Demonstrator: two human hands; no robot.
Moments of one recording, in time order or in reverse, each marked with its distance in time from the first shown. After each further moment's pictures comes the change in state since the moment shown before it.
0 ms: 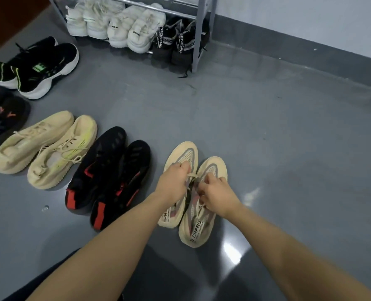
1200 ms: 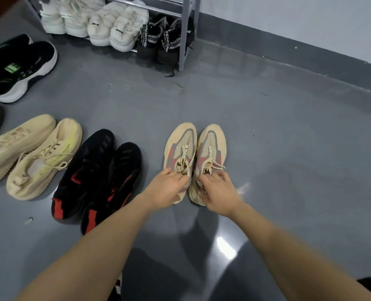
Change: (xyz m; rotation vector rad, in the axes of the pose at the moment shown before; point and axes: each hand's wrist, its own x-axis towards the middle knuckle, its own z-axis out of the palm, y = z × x) left_hand 0.007 -0.022 0.003 0.464 -0.152 0.504; right_hand -0.009 0.013 0.001 -0.035 0.223 -0.021
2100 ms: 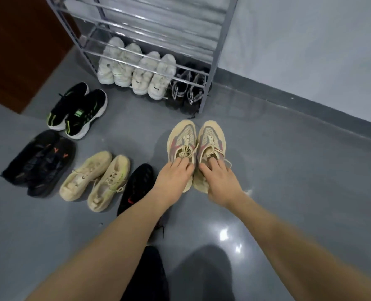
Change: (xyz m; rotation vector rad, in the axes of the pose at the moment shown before) left_hand -0.062 -0.035 -0.280 0.059 -0.009 -0.249; right_hand 0.063 -0.105 -0.272 -0.075 -0.059 0.068
